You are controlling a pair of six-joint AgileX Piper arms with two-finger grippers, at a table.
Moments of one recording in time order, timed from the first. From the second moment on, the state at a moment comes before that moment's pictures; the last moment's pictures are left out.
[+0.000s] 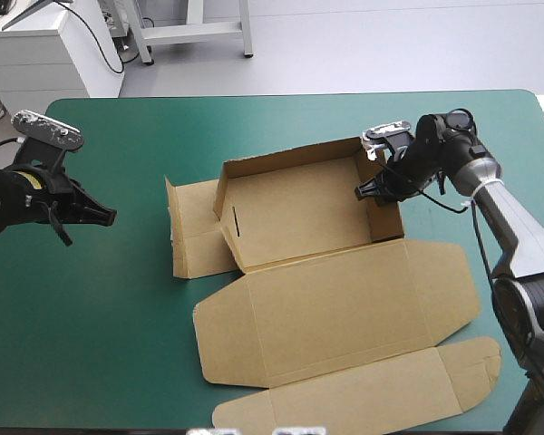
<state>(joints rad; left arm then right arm) -0.11 1.19 -1.44 0.08 1.19 0.27 0.19 1.84 -1.64 0.15 1.11 -0.23</state>
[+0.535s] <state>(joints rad) -0.11 1.19 -1.44 0.08 1.19 0.26 0.19 1.81 -1.81 0.08 1.23 -0.23</state>
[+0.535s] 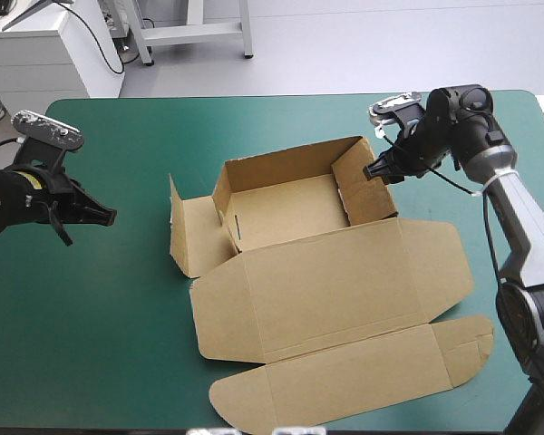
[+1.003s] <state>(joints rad) -0.11 1.19 -1.44 0.06 1.21 0.21 0.19 1.99 -1.81 0.12 1.23 -0.23</state>
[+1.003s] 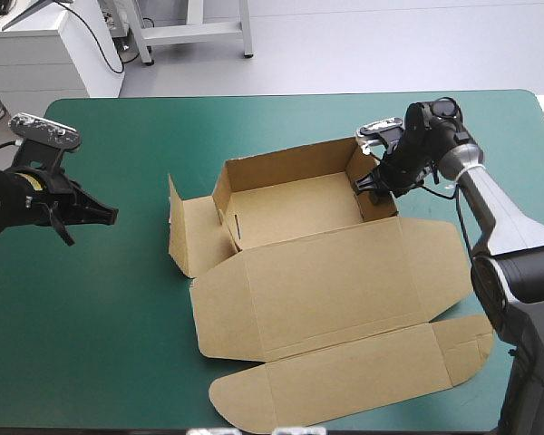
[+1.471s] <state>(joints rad) -0.11 1.19 -1.44 0.03 1.23 0.21 0.19 2.00 -1.81 0.17 1.21 -0.27</state>
